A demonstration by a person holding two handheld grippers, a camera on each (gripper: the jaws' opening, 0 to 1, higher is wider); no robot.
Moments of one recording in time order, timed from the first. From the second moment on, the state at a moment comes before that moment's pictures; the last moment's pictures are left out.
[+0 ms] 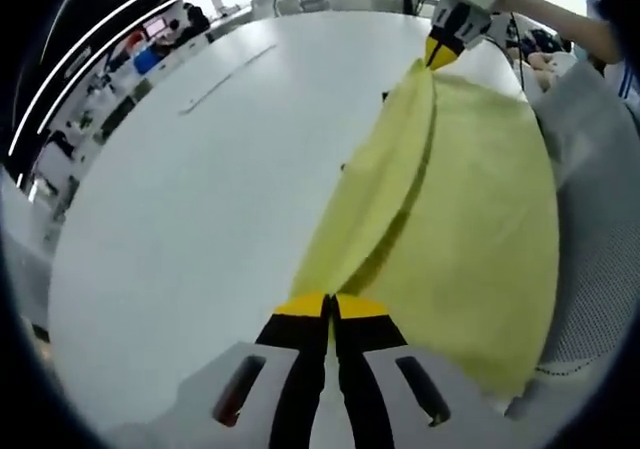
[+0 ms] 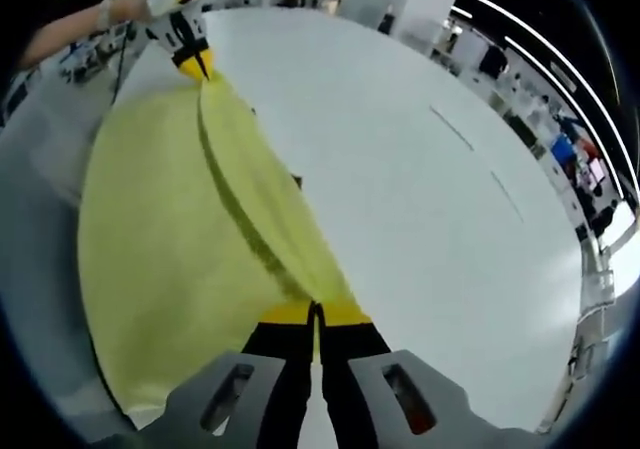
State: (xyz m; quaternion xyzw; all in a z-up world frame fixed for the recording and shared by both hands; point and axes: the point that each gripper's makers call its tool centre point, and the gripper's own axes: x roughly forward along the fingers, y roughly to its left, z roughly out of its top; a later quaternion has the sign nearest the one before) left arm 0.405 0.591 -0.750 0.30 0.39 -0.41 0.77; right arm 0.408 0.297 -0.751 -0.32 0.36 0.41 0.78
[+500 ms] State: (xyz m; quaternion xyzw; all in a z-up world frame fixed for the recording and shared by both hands) left arm 0.414 0.593 -0.749 0.21 0.40 -0.38 0.81; right arm 0.417 0.290 -0.754 -0.29 0.37 0.38 0.80
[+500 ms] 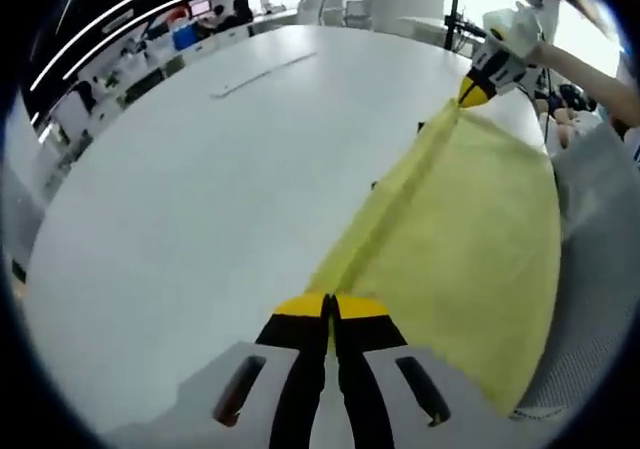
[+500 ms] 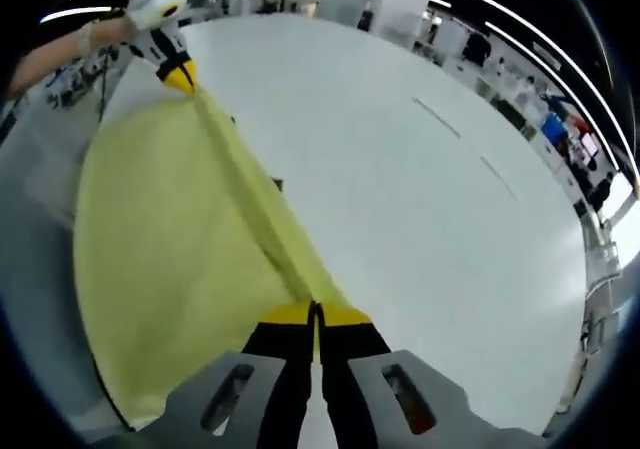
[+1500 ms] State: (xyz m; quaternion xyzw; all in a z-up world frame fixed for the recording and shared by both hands) left arm 0.424 0.604 -0.760 0.20 0.40 -0.33 0.83; right arm 0.431 0.282 -0.763 -0.25 0.38 0.34 0.82
